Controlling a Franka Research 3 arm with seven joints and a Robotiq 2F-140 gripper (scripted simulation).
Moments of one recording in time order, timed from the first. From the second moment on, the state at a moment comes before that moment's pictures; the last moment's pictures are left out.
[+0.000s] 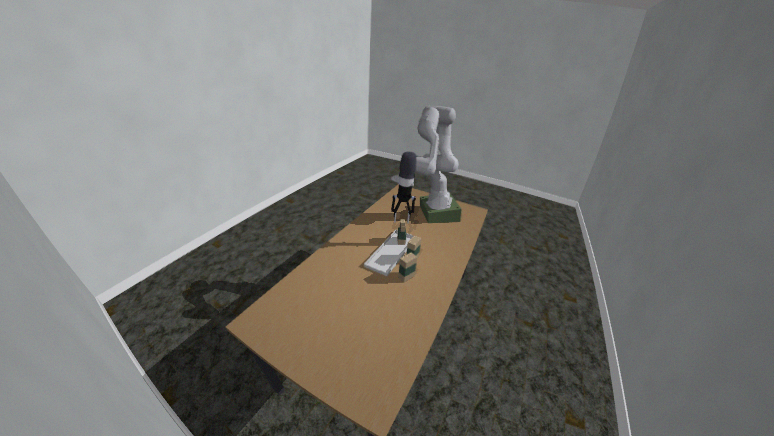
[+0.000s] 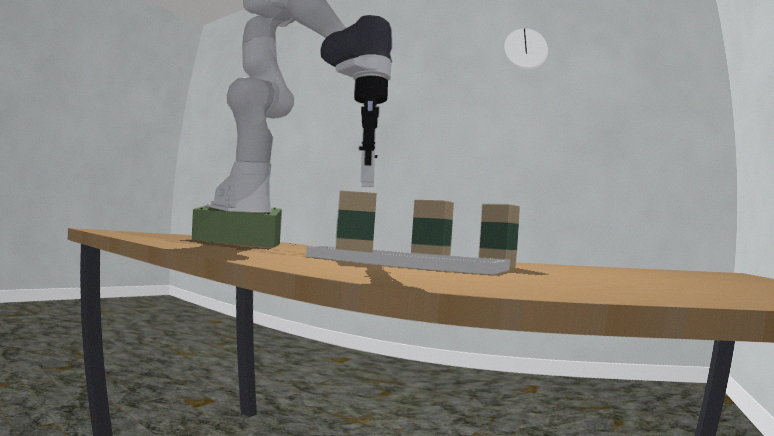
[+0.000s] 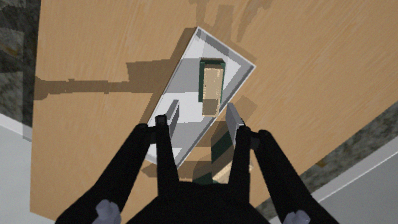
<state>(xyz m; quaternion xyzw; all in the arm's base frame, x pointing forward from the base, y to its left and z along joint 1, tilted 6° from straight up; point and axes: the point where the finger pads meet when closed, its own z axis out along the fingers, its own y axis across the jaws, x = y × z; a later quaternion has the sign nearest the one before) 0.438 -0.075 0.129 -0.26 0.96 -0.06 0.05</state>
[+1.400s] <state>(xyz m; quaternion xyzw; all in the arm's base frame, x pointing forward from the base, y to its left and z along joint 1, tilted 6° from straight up) 0.510 0.013 0.143 -0.12 0.99 -0.05 0.03</state>
